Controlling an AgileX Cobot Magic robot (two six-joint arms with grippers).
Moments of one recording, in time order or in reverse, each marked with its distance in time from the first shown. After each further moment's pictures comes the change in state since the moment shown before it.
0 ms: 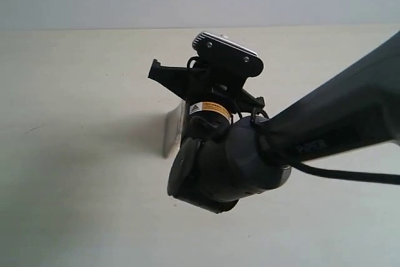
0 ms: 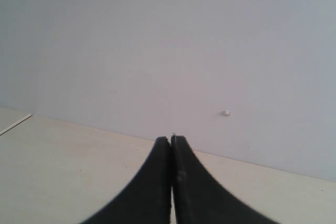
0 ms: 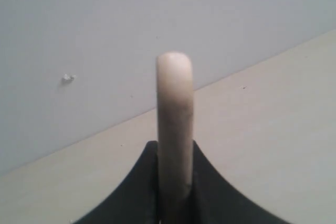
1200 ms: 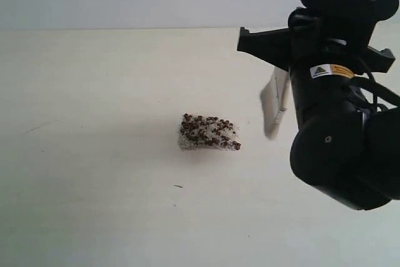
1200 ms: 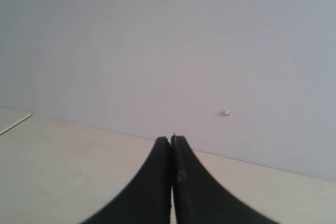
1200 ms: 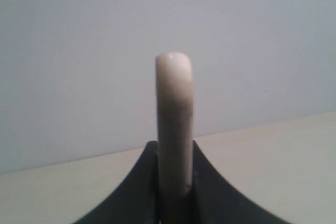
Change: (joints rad) left arm 0.000 0.000 0.000 0.000 0.000 0.000; right arm -0.111 -0.479 0.371 -0.035 -0.008 -0.377
